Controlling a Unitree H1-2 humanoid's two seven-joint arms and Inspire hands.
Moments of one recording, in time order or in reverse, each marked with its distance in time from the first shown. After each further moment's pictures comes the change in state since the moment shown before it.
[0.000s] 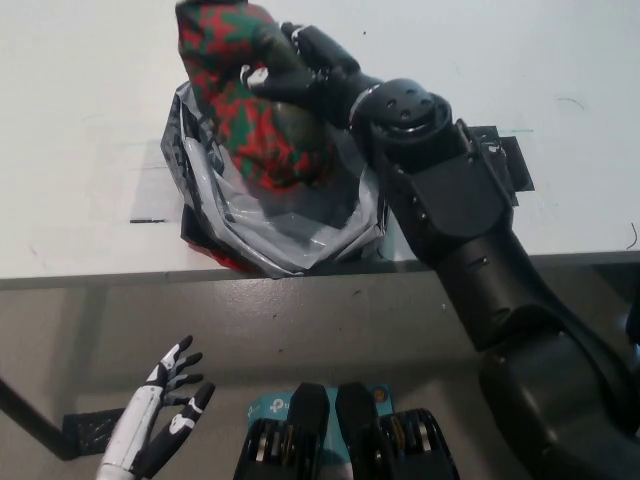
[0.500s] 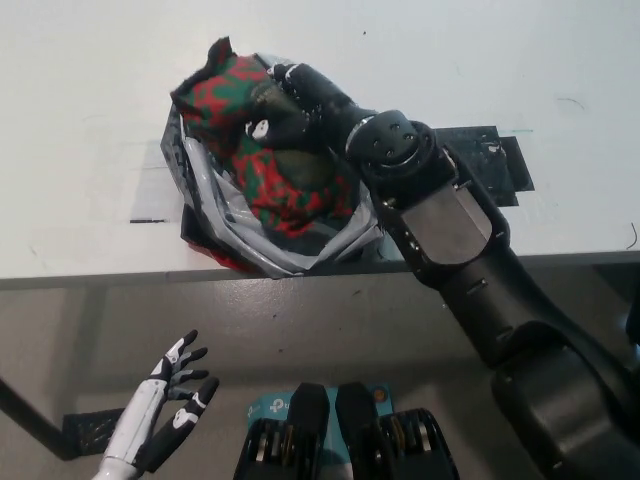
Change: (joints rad) left_arm -0.017 0.002 -0.001 0.000 -0.001 0.001 -0.017; right_arm 0.045 -0.039 0.172 -0.002 -0.111 -0.042 0.019
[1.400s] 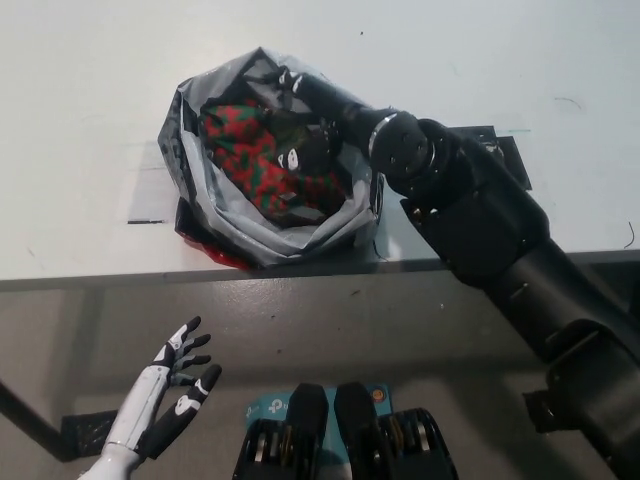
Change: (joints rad) left_arm -0.032 0.003 0.000 0.001 0.000 0.002 -0.009; right_arm 0.013 -0.134 0.226 -0.164 -0.192 -0.009 0.139
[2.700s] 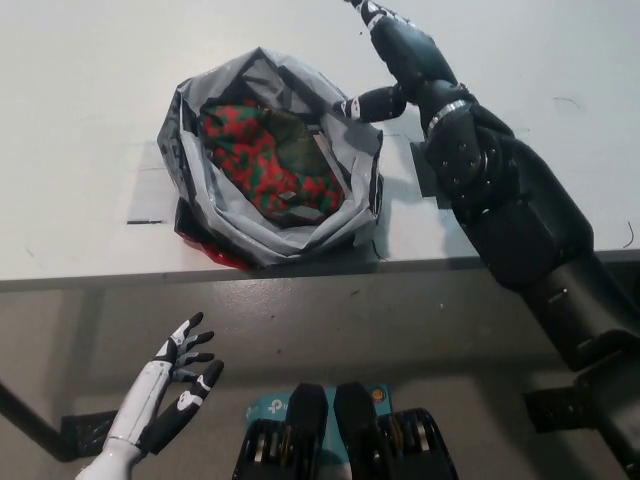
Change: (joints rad) left_arm -0.014 0.002 -0.004 0.004 0.002 0.000 -0.003; right_arm 0.065 -0.044 -0.125 0.029 -0.174 -0.210 -0.271
